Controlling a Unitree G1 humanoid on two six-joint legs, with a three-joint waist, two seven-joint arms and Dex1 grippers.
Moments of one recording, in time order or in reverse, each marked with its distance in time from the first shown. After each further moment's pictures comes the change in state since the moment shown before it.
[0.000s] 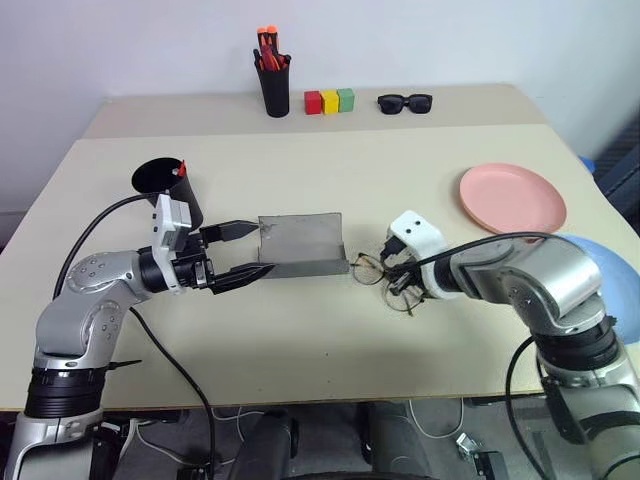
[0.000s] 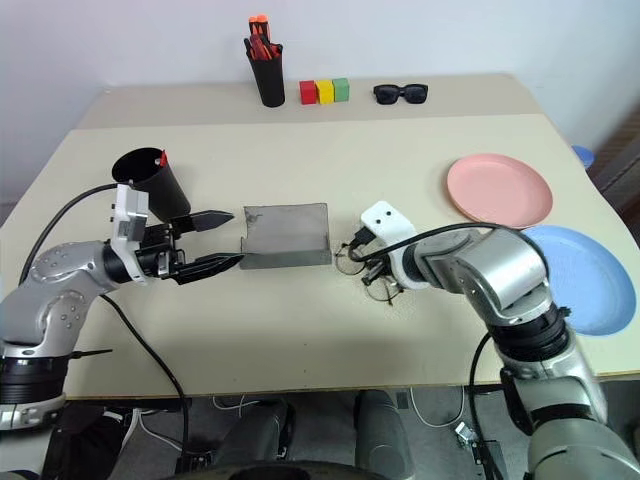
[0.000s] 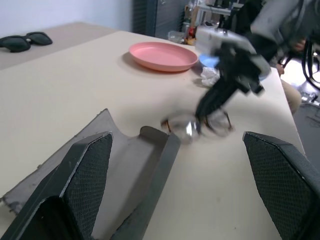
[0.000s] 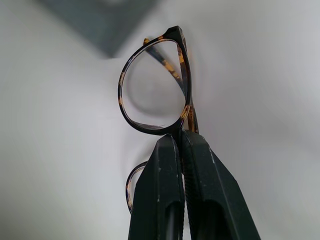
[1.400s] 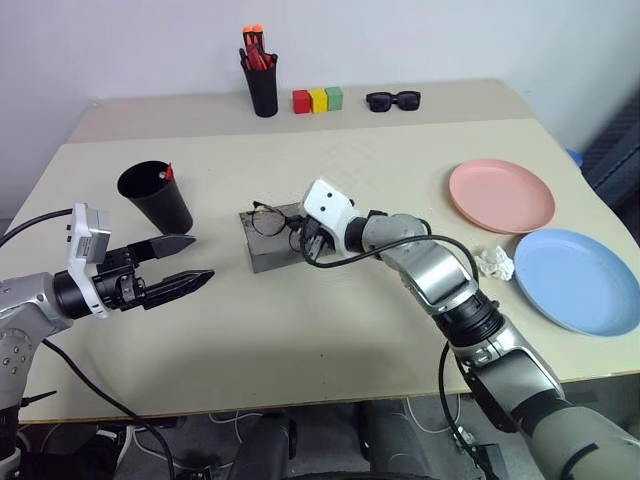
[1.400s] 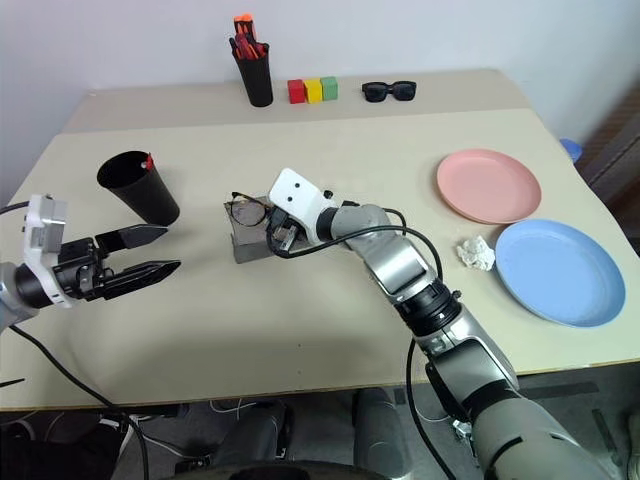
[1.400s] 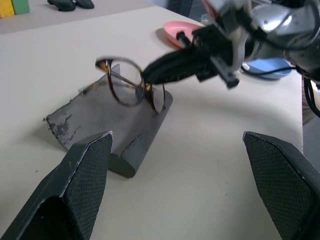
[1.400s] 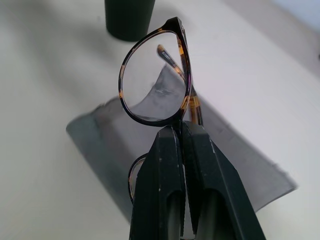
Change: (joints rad) left arm 0.237 0.186 0.258 -0.076 -0.182 0.164 0.024; right arm -0.083 0.416 0.200 0.406 -0.410 -0.982 0.247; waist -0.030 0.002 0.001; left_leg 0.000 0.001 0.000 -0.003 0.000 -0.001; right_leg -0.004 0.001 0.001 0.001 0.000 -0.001
